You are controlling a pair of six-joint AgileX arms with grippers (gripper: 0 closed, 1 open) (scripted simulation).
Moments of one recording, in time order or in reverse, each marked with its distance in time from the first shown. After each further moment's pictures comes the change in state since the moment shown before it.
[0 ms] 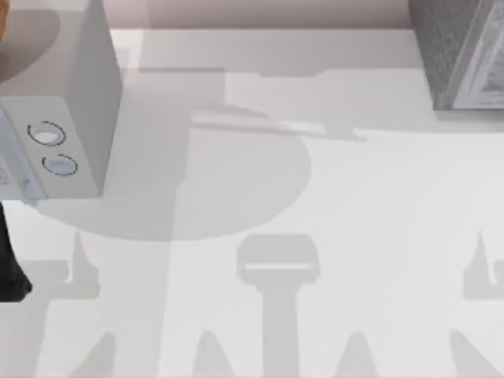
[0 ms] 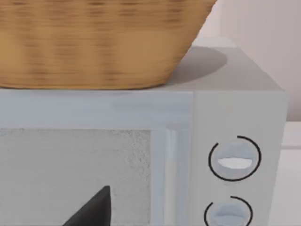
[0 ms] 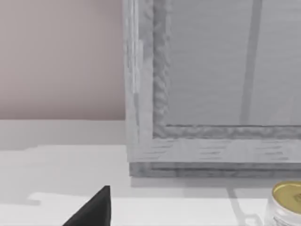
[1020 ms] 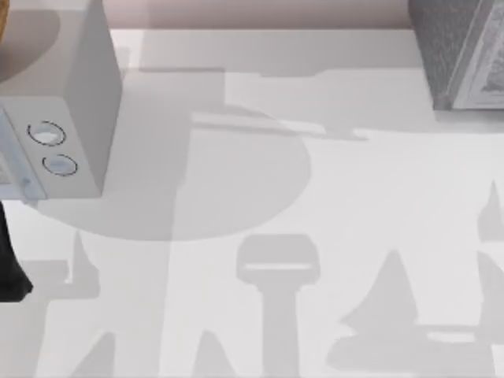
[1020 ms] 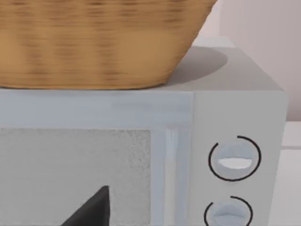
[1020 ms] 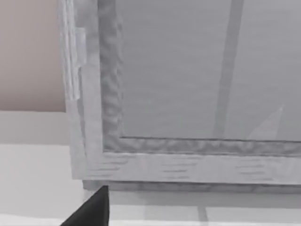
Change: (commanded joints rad) left arm 0.000 0.000 0.000 0.000 0.000 0.000; right arm -0.231 1.095 0.146 0.881 -0.203 -0.037
